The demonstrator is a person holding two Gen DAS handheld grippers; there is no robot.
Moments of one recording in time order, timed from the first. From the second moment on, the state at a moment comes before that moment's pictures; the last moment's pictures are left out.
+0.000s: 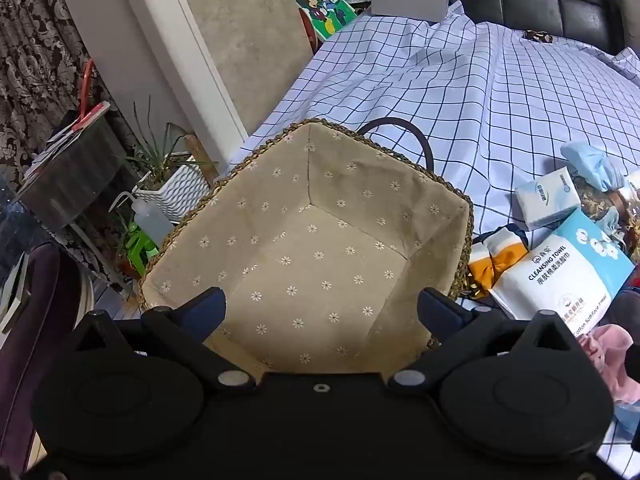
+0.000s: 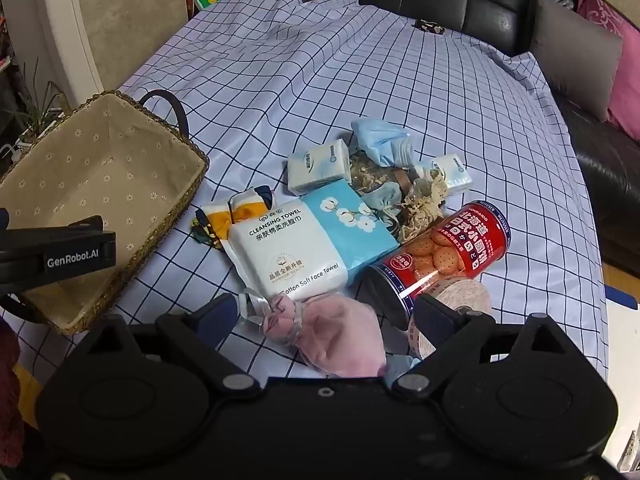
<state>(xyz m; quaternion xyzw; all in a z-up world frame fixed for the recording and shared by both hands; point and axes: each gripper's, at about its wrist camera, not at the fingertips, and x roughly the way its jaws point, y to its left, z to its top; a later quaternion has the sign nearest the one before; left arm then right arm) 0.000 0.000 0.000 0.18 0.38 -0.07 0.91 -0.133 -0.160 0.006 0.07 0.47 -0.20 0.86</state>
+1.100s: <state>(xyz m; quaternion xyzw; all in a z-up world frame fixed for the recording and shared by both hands) -0.001 0.002 0.000 0.17 0.38 -0.07 0.90 -0.134 -0.157 0.002 0.06 0.48 -0.19 0.85</state>
